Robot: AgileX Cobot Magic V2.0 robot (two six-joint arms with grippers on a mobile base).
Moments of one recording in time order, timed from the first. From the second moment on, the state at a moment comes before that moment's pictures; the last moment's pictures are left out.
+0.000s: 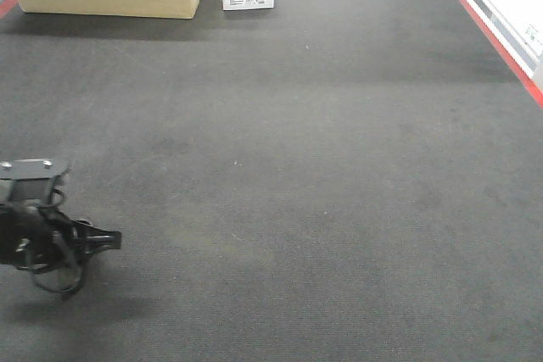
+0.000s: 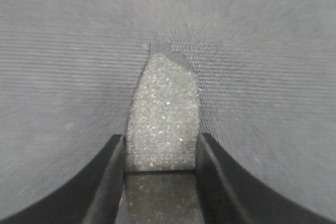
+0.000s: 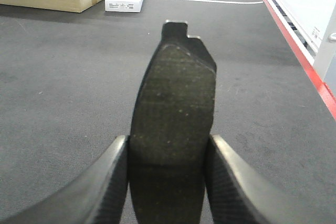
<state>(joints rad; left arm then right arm) -0.22 1.56 -0.71 0.27 0.38 -0.56 0.06 0.16 -0.35 0.11 0.51 -0.17</state>
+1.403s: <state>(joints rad) -0.22 0.39 -0.45 0.27 0.59 -0.47 0.06 0.16 -0.35 0.11 0.51 -0.17</state>
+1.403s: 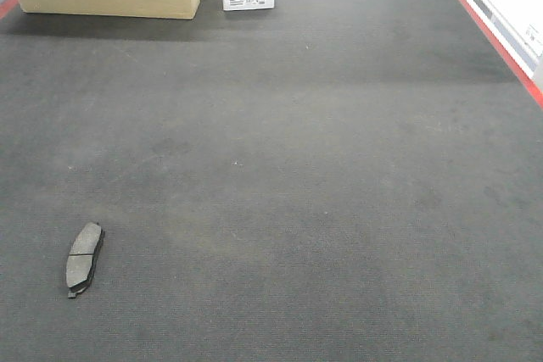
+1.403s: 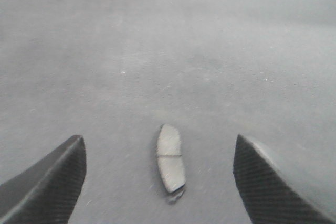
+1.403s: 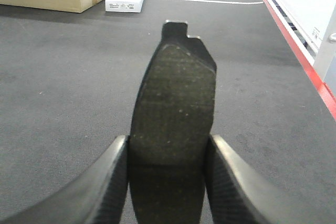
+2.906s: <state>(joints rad) -0.22 0.10 -0.39 0.12 0.61 -0.24 0.06 0.55 -0.44 0.17 0.60 -0.18</state>
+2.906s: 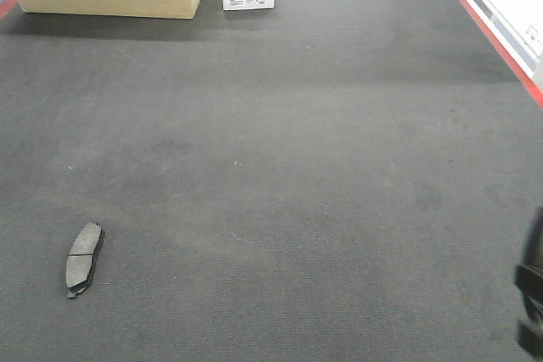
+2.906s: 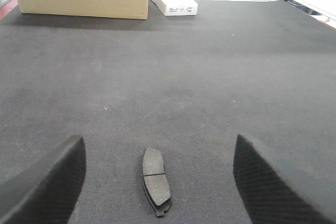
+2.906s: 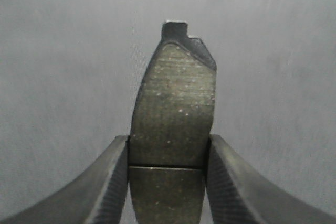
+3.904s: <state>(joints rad) -0.22 0.10 -0.39 0.12 0.61 -0.24 0.06 1.69 -0.94 0.17 0.67 -0.15</state>
